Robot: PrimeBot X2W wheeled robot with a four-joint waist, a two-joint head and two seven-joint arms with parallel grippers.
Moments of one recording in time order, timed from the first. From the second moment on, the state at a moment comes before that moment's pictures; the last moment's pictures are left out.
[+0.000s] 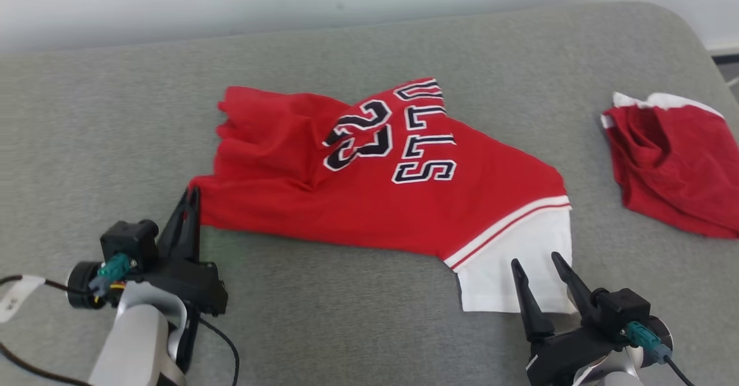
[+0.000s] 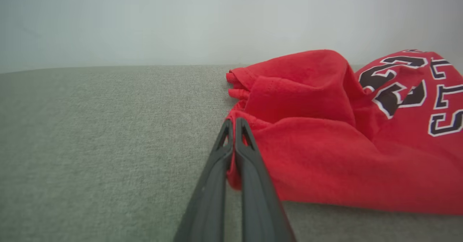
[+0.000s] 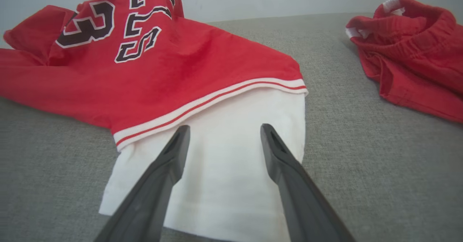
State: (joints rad) left arm -0.62 0.08 -0.01 0.62 -0.07 -0.07 -0.26; right arm -0.21 -0.20 0.33 0.34 0.24 0.13 -0.26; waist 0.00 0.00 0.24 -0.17
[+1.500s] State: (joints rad) left arm -0.44 0.05 0.01 0.71 -0.14 -0.05 -0.26; right arm -0.18 -0.19 0.35 0.38 0.26 0.13 -0.26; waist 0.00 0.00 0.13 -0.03
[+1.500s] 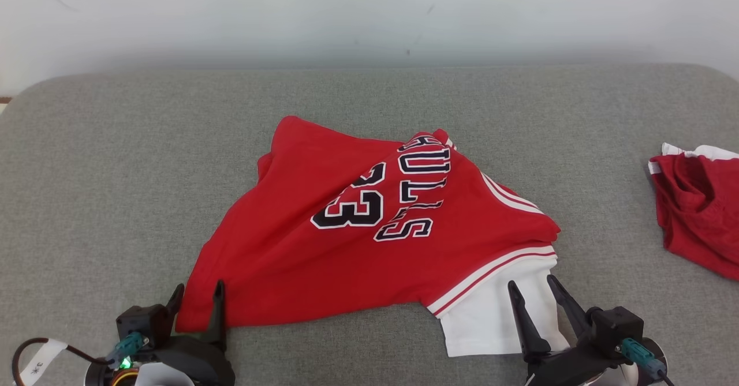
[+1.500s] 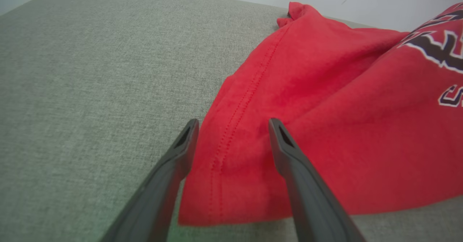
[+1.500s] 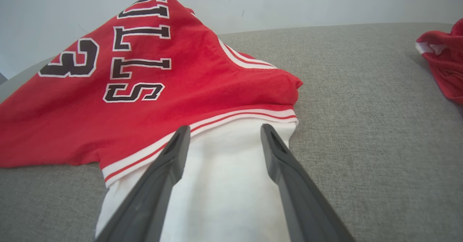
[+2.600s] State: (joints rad) left arm -0.47 0.05 -0.01 0.74 -0.13 -0.06 -0.26; right arm -0.19 -0.18 0.34 0.38 0.26 0.13 -0.26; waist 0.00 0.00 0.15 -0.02
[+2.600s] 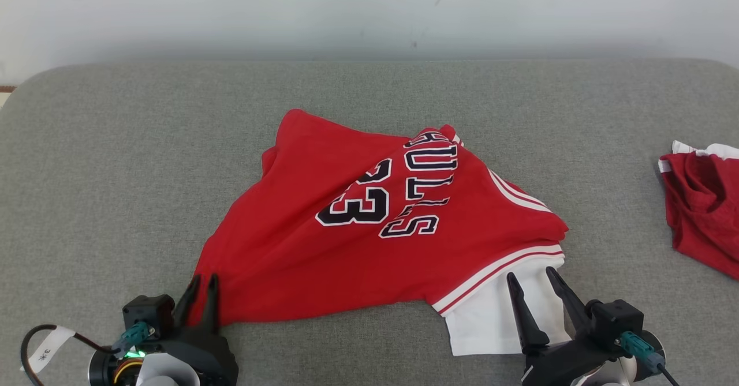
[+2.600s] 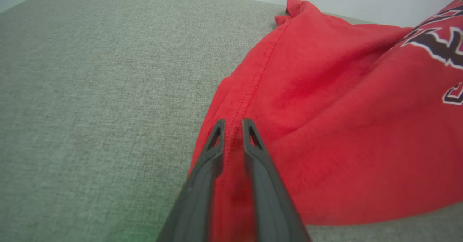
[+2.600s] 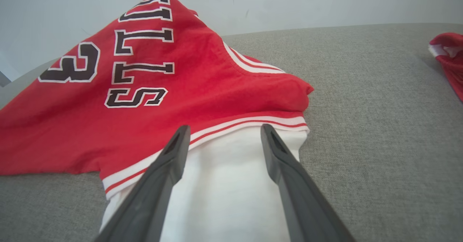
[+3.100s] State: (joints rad) left arm -0.44 0.05 -0.04 0.75 -0.13 -0.05 -0.26; right arm -0.19 -0.18 0.34 0.39 0.26 0.13 -0.26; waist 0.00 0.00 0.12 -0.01
